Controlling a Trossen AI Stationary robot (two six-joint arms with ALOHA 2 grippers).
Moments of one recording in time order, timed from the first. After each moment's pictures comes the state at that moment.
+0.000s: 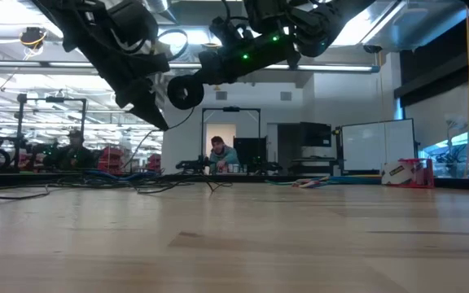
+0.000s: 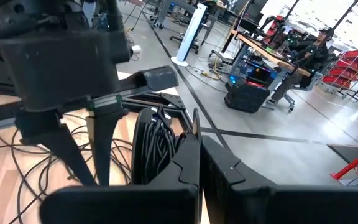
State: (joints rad) left arm 0.35 1.20 0.68 -0.25 -0.22 0.24; right arm -0.24 1.93 1.32 0.47 0.16 -0.37
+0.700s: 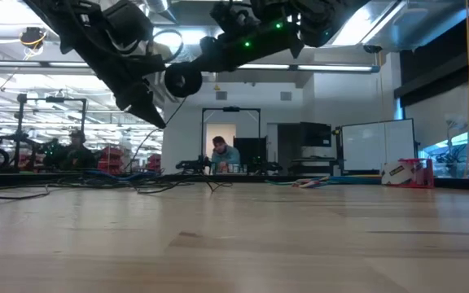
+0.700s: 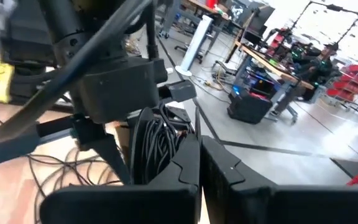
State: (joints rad) left arm 0.40 1.16 0.64 -0.22 -0.25 0.27; right arm -0.20 1.89 1.32 0.46 0.16 -0.39
